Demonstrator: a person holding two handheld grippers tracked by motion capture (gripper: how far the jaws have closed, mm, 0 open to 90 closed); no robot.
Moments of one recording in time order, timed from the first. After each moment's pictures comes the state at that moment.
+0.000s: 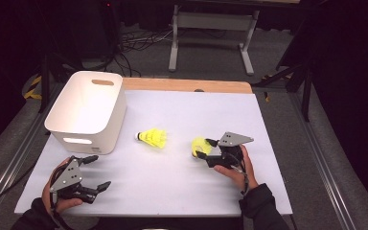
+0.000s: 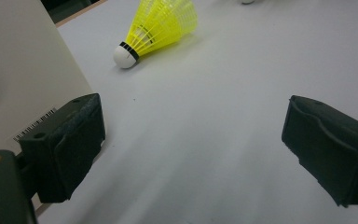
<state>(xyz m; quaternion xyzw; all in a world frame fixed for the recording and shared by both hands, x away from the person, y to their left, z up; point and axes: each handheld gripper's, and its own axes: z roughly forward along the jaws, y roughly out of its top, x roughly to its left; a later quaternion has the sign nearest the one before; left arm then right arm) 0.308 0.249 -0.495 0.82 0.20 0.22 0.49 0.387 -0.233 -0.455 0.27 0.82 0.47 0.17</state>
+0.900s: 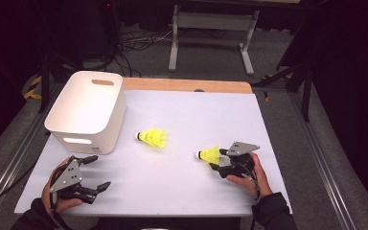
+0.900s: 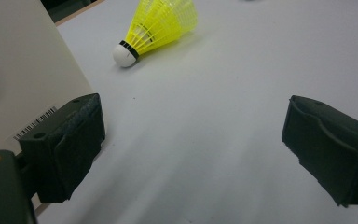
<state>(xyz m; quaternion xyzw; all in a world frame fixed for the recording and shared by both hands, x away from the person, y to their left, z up) 0.307 0.248 -0.495 0.82 0.20 0.22 0.49 0.376 -0.269 -0.480 0.28 0.86 0.38 0.18</state>
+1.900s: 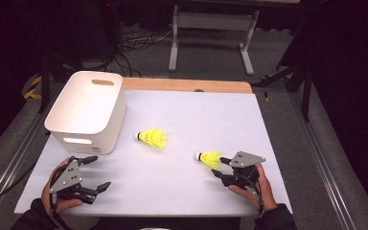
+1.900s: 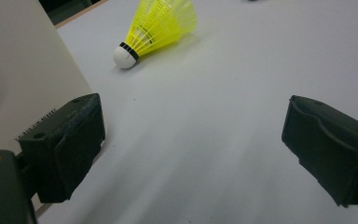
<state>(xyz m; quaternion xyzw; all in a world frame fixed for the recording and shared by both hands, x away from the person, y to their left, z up) 0.306 0.249 -0.494 0.82 0.20 0.23 0.49 0.335 -0.264 -0.465 0.28 0.86 0.39 0.20</state>
